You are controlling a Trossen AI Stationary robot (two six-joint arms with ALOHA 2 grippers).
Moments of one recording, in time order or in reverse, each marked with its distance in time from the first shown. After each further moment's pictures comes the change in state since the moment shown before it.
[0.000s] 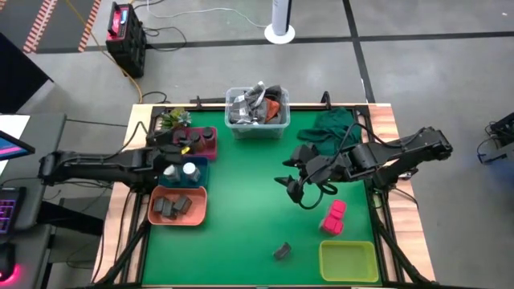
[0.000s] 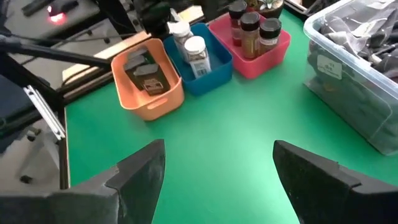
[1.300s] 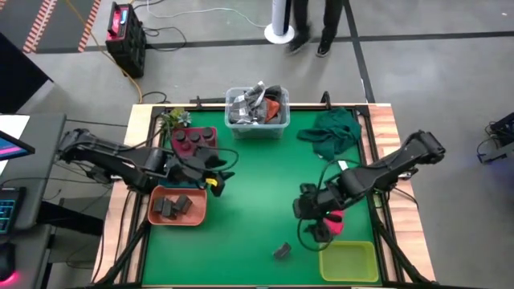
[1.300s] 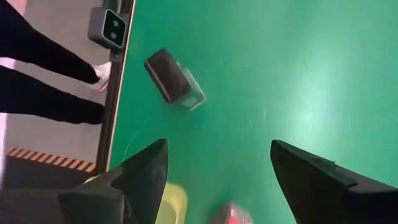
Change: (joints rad) left arm -0.365 0.491 0.644 -0.105 0.627 0.069; right arm 0.152 0.098 -0.100 -0.202 -0.521 -0.279
